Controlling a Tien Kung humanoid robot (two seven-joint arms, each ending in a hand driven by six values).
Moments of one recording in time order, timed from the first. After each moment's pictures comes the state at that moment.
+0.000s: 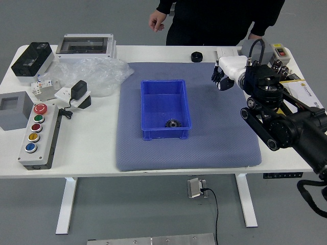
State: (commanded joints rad) left arm -0.09 0.18 -1.08 -0.18 1.49 -0.26 0.37; right arm 0.82 -0.20 0.92 0.96 -2.26 0.21 -0.30
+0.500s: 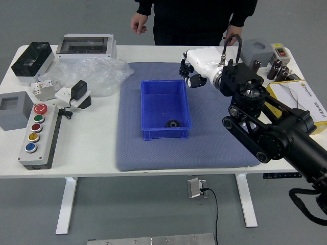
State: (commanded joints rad) left arm -0.08 0.18 -1.08 -0.18 1.50 -0.26 0.37; right arm 0.78 -0.14 0.86 1.21 -2.27 0.23 -0.33
